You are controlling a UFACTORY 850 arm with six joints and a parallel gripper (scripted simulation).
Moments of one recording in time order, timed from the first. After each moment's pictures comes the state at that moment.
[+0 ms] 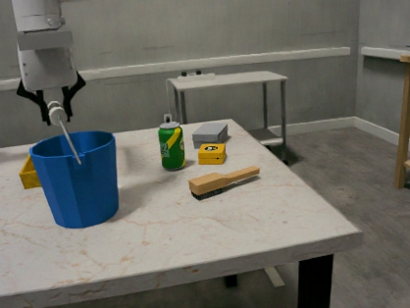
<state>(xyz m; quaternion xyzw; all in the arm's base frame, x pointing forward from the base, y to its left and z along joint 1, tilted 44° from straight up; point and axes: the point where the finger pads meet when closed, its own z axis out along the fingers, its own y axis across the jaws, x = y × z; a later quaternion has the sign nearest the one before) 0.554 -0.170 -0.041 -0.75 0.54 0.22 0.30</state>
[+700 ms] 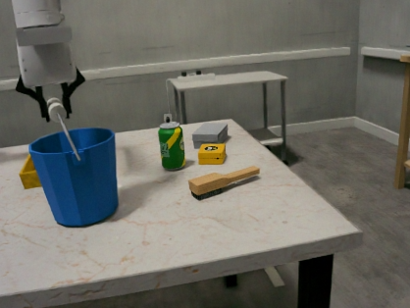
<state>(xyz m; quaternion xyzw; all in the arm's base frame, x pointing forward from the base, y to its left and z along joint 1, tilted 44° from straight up) 0.554 -0.175 -0.036 -0.75 0.54 0.22 0.30</state>
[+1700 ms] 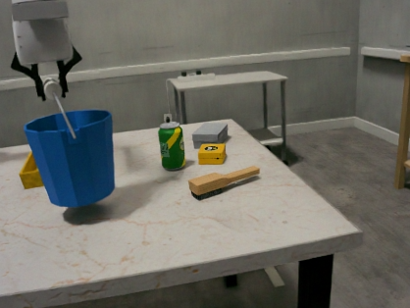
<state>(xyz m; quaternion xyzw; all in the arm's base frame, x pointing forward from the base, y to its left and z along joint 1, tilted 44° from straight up) 0.555 -0.204 -0.005 -0.75 0.54 0.22 0.30</state>
